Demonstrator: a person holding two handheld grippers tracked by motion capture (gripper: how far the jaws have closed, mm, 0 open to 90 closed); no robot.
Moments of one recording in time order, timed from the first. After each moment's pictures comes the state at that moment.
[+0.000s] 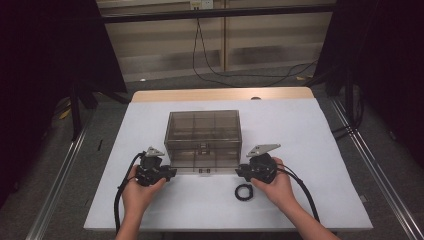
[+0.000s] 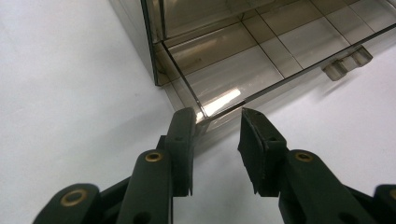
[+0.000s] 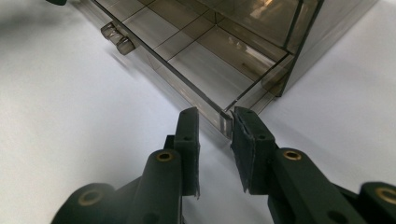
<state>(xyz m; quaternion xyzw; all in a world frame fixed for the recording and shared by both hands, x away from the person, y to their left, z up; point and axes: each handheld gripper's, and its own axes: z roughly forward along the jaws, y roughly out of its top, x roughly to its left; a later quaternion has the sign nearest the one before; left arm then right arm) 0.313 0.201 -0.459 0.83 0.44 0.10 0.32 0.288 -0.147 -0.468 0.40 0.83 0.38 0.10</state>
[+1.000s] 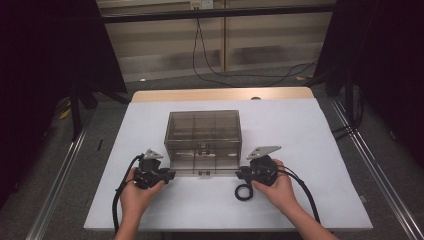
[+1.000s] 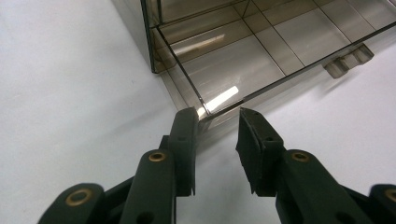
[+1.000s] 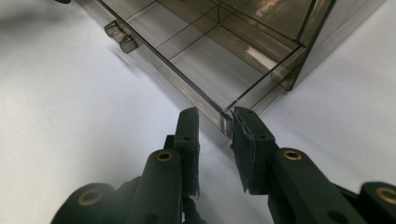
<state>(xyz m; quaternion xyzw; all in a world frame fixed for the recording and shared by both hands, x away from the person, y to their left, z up) 0.307 0.205 -0.460 0.83 0.44 0.09 0.32 0.282 -0.147 -0.467 0.40 0.83 0.38 0.09</state>
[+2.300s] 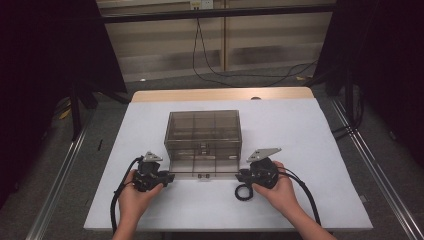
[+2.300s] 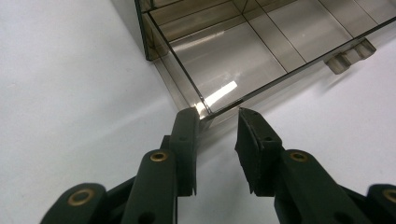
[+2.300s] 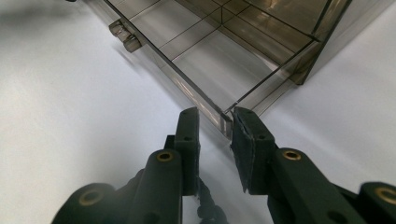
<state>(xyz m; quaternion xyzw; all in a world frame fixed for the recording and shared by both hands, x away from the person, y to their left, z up) 0.300 0.207 -0.460 0.84 0.44 0.09 0.32 0.273 -0.145 -0.464 0.39 0.84 0.37 0.09</state>
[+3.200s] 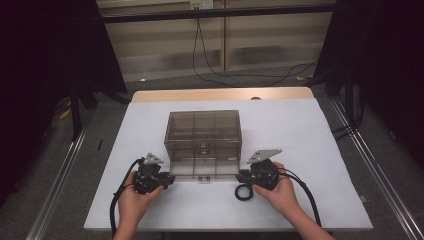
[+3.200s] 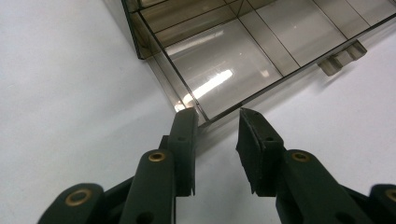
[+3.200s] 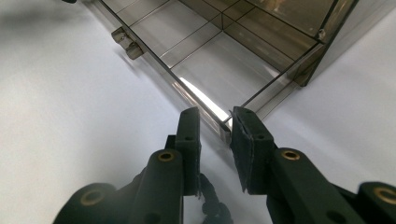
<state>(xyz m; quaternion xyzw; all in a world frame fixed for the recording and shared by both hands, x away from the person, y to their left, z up) 0.292 0.204 -0.456 0.84 0.43 0.09 0.32 0.270 -0.146 -0.463 0.38 0.84 0.38 0.09</state>
